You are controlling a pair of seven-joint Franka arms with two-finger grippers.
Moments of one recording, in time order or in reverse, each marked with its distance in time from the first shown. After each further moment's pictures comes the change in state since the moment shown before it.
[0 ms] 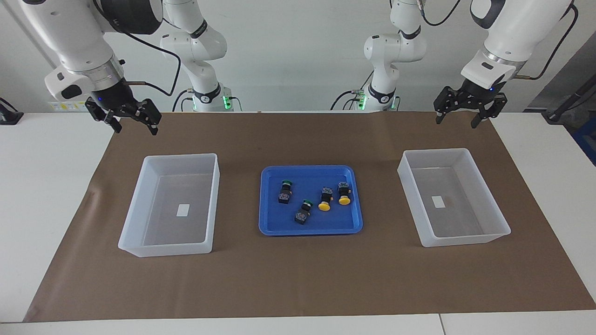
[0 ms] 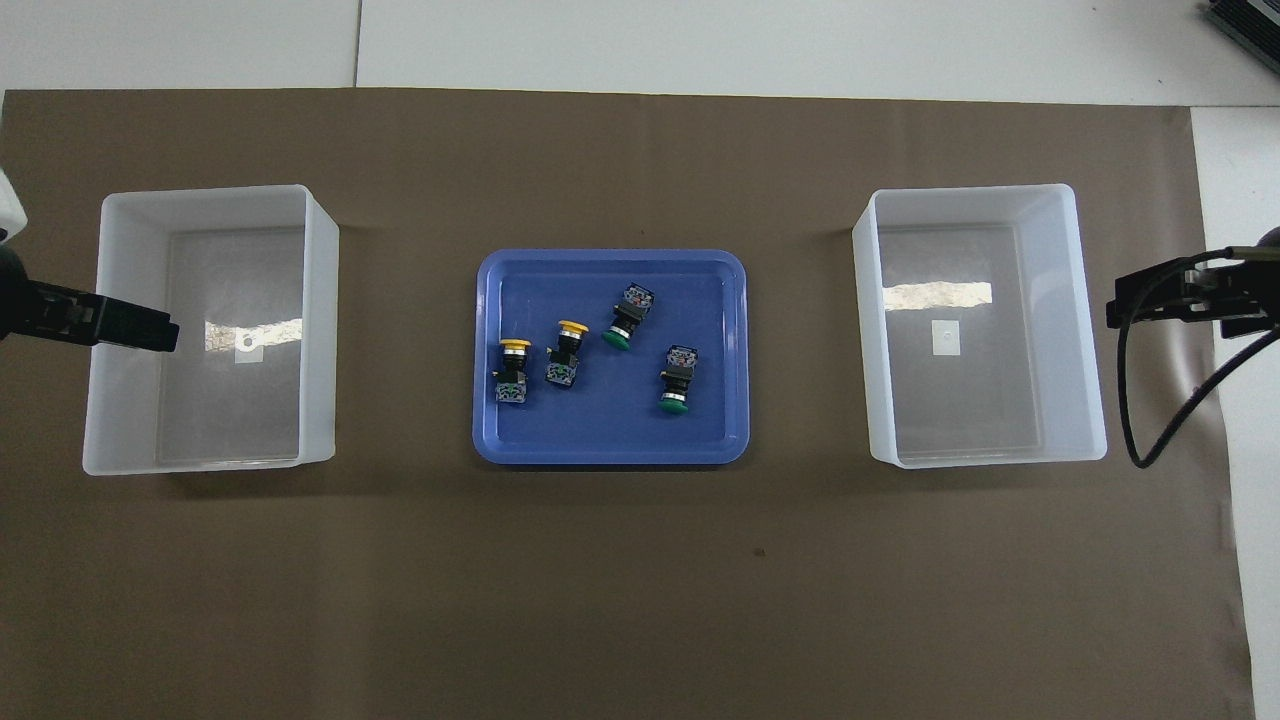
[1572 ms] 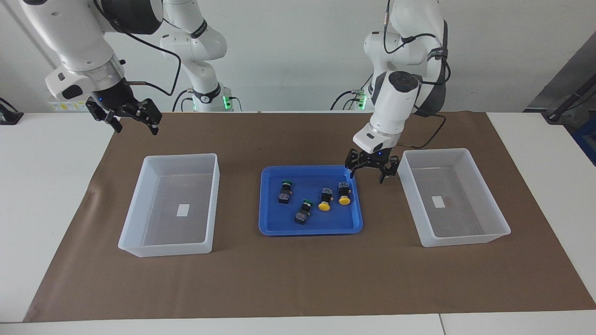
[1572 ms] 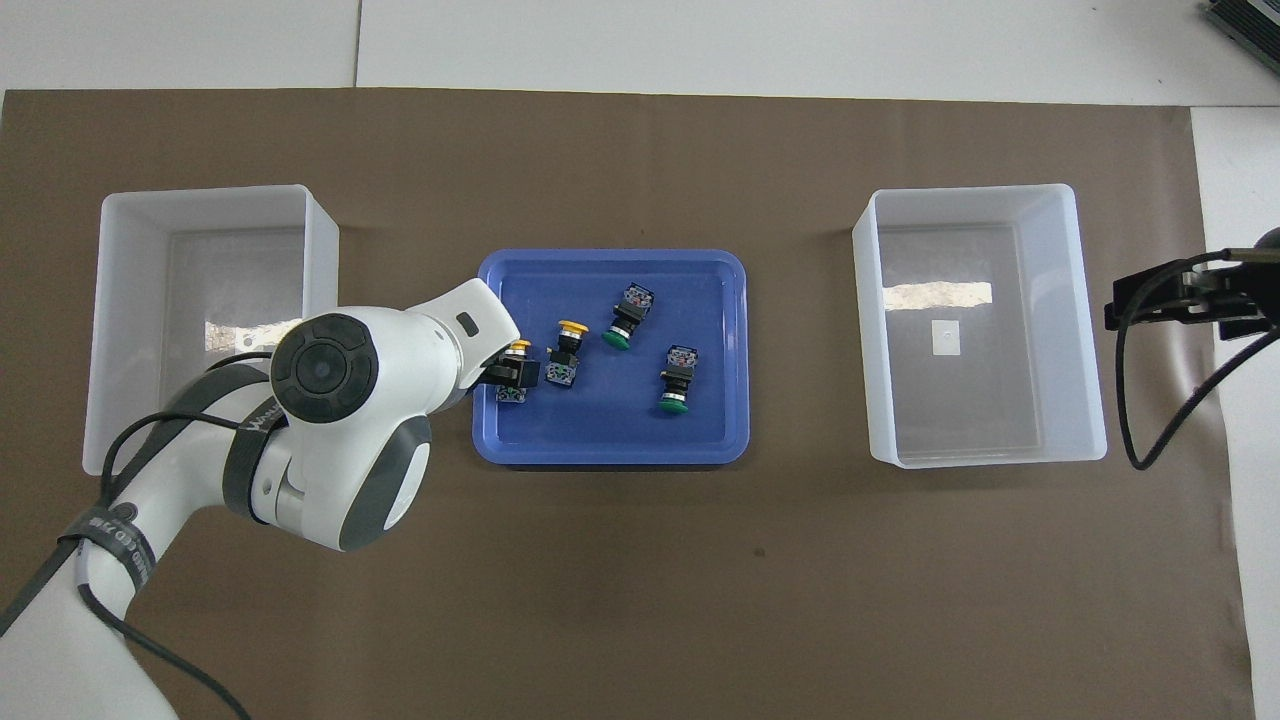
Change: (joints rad) left arm -0.379 0.189 -0.013 -0.498 0.000 0.833 -0.344; right arm 0.002 -0.001 0.000 -0.003 0.000 -0.005 0.000
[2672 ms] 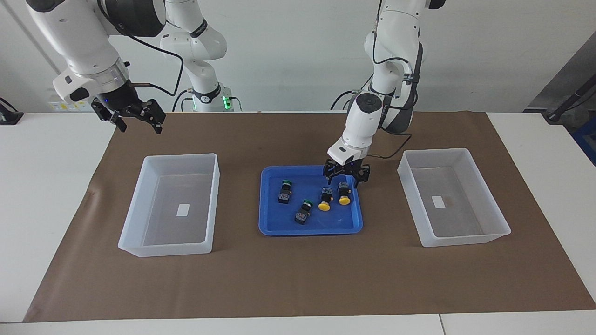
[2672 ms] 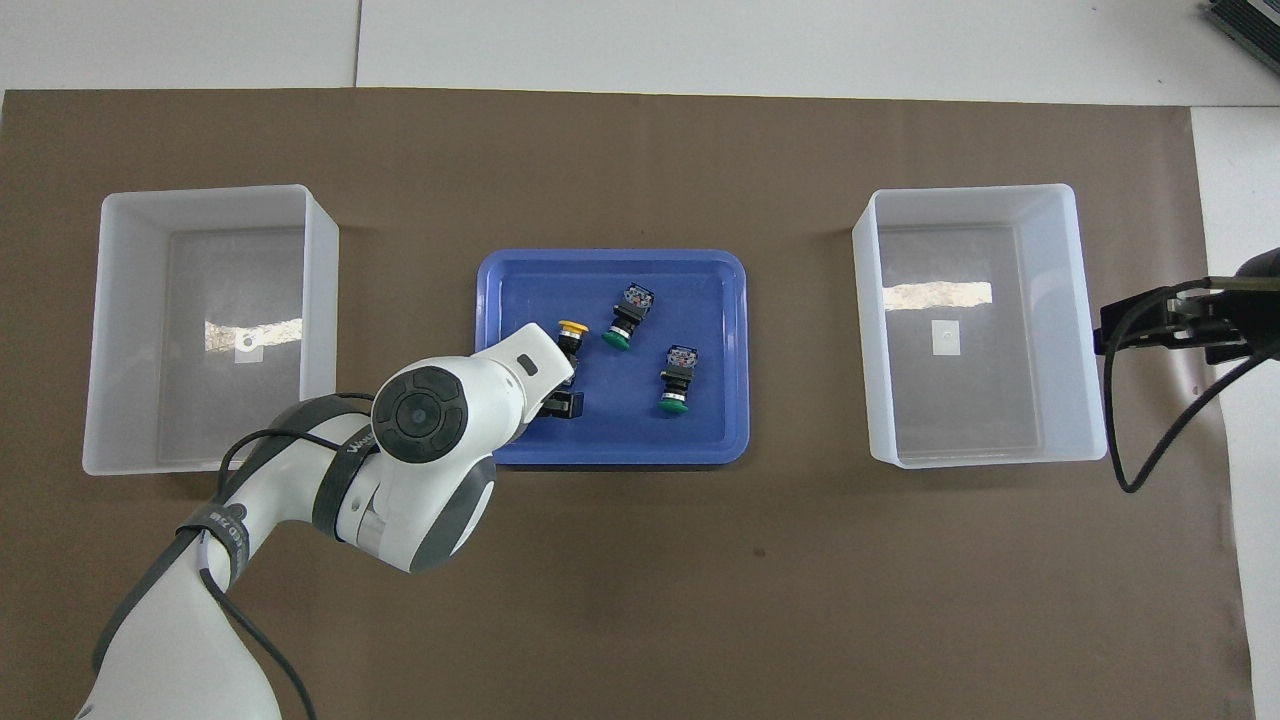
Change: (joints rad) left arm -0.084 0.079 0.002 -0.064 0.002 0.125 -0.159; right arm 0.001 -0.037 0.002 -0.075 0.000 0.007 0.000
